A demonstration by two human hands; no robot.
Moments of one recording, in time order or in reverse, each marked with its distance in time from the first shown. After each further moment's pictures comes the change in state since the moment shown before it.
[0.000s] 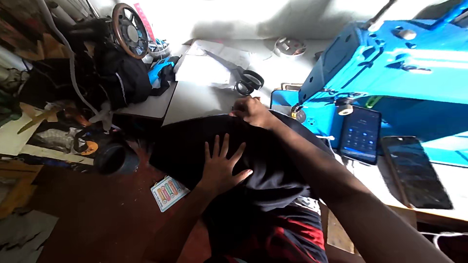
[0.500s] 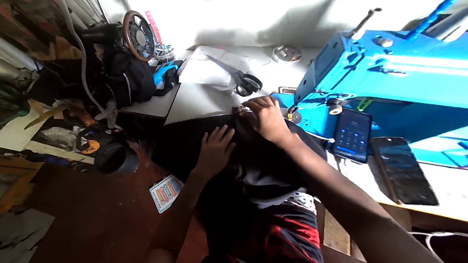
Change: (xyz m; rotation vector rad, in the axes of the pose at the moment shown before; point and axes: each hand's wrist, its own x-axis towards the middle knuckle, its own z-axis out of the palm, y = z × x) left_hand 0.018 -0.022 -0.006 -0.215 0.333 0.058; right_hand -0.063 -0.029 -0.012 -0.279 0.322 -0.139
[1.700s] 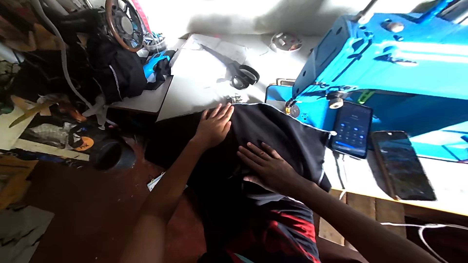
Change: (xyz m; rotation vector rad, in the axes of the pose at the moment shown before) left_hand 0.074 -0.031 0.010 0.157 -0.205 0.124; right_hand -0.138 -0.032 0.010 -0.082 -0.269 -0.210
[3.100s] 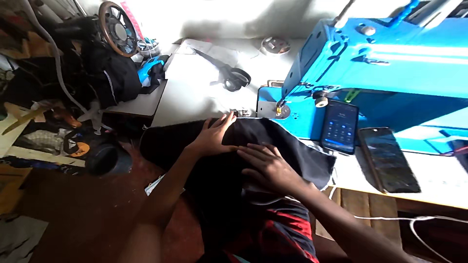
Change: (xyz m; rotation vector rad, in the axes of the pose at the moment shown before) left_hand -0.016 0.019 -0.007 -0.196 -0.123 0.124; right_hand -0.002 -0.005 -0.020 0.191 0.144 0.103
